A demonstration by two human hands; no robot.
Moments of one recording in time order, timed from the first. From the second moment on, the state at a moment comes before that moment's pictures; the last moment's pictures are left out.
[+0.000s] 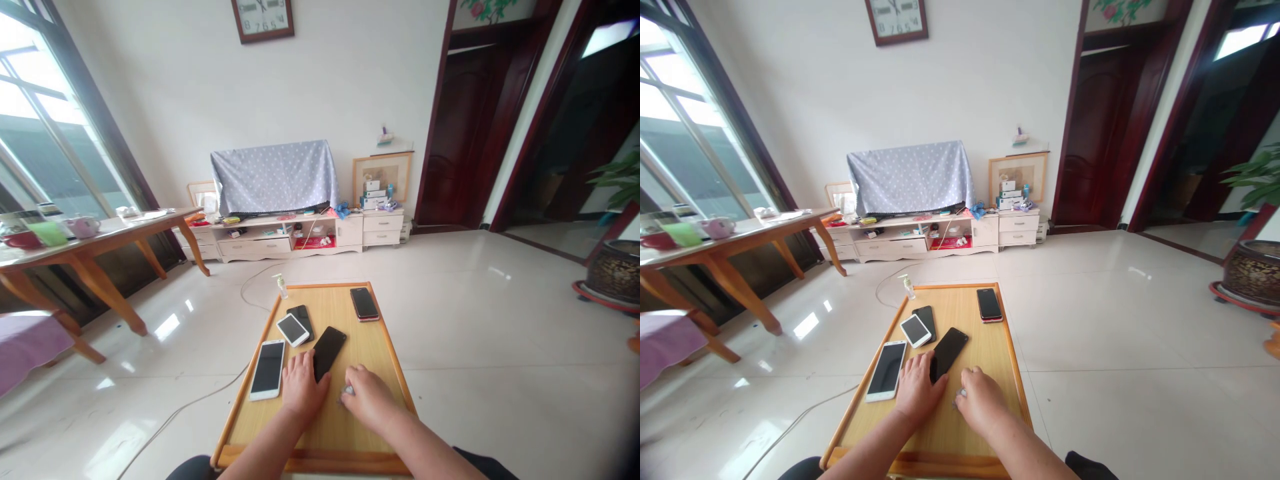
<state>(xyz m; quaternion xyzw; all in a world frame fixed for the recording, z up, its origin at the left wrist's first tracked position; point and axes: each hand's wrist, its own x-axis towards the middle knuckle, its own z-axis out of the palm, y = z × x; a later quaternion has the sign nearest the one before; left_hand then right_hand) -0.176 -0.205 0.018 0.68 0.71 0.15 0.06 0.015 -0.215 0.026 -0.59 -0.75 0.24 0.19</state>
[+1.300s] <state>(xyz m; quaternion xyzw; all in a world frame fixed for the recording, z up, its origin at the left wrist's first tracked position) -0.229 -0.277 0.004 0.65 0.70 0.25 0.12 -0.056 -0.252 0.030 -0.47 -0.85 0.19 0.13</state>
